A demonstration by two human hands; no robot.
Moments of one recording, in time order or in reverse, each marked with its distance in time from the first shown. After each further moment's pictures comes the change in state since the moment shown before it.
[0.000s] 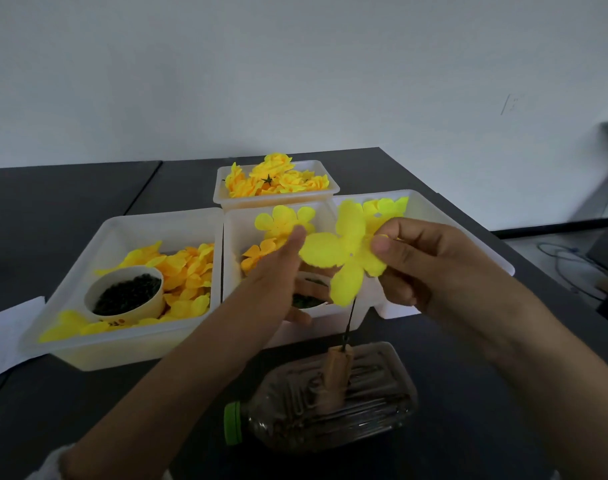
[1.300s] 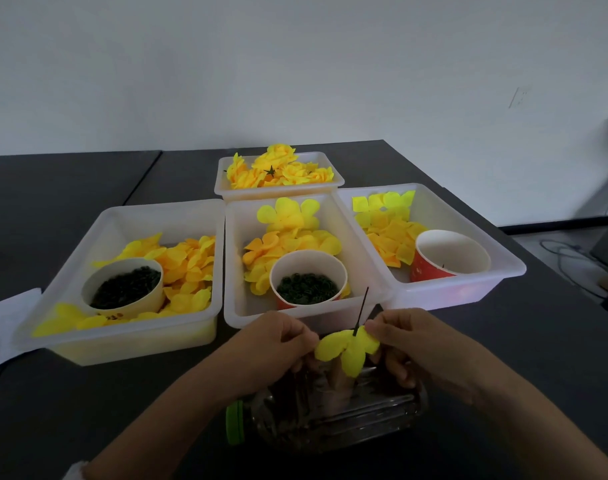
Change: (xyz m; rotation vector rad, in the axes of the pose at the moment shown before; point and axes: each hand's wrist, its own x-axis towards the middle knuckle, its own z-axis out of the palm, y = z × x) left_hand 0.011 -0.082 -0.036 0.655 -0.173 -0.060; right_hand -0.007 0.095 -0.014 -0.192 -0.123 0.542
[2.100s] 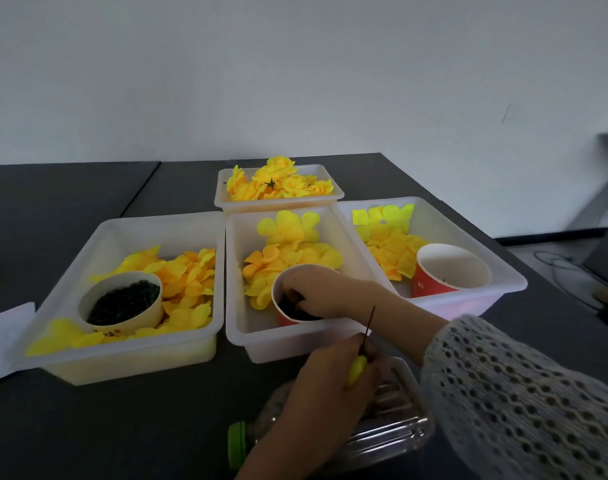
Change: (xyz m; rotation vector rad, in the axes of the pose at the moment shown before) left_hand 0.008 0.024 0.067 -0.101 0.228 0.297; right_hand 0.154 -0.055 0.040 -1.340 -0.064 -0.458
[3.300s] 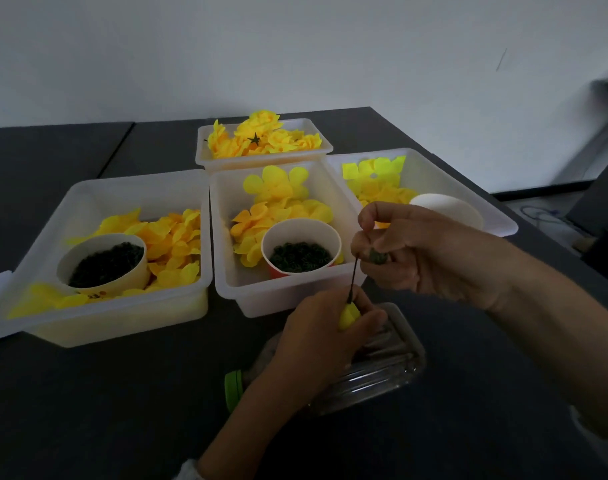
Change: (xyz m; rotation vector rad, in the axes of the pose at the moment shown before) left_hand 0.003 -0.006 -0.001 0.041 -0.020 -0.053; right_hand -0.158 -0.016 -0.055 1.821 0.075 0.043
